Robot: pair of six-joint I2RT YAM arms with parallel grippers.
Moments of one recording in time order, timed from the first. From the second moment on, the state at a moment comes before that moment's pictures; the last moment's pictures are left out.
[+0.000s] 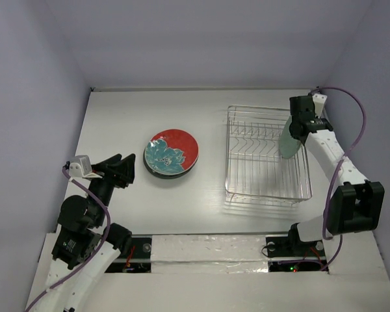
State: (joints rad) left arm -0.48 0.17 0.65 -0.31 -0.25 -0.43; right arm 0.08 1.45 1.22 -0.65 0.68 0.33
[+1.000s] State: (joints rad) left arm -0.48 0.20 0.65 -0.32 -0.25 -0.43; right arm 0.20 1.11 1.41 -0.69 0.29 0.43
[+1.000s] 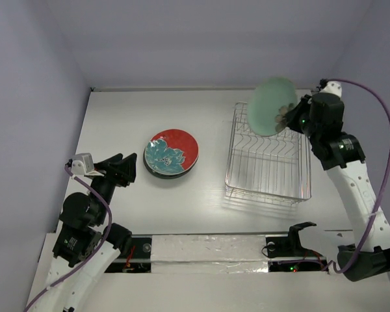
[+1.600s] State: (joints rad) left arm -0.48 0.24 0.65 -0.32 -0.25 -0.44; right arm 0.66 1.54 1.23 -0.17 -0.04 0.83
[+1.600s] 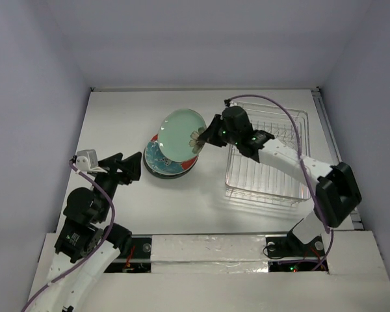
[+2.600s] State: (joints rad) left arm -0.42 0.29 0.65 -0.32 -0.25 -0.44; right arm 0.74 1.72 1.22 -0.19 0.01 0.82
